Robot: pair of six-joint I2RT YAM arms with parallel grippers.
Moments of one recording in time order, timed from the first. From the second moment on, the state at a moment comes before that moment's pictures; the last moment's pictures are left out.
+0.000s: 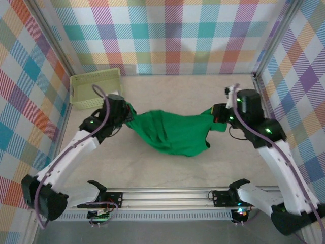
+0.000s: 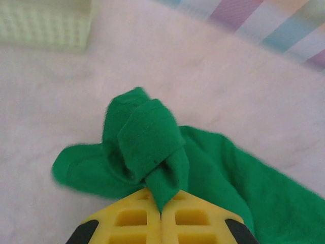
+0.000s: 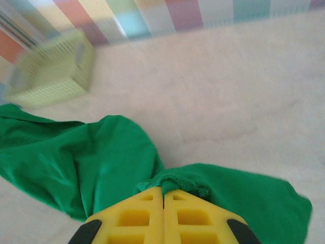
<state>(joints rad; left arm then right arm) -0.48 1.19 1.07 -0.63 -0.21 -0.68 0.38 1.04 1.29 -0.89 -0.07 0.36</state>
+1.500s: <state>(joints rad) -0.63 2.04 1.74 -0.73 0.00 -0.61 0.31 1.14 0.65 -0.61 -0.25 0.54</state>
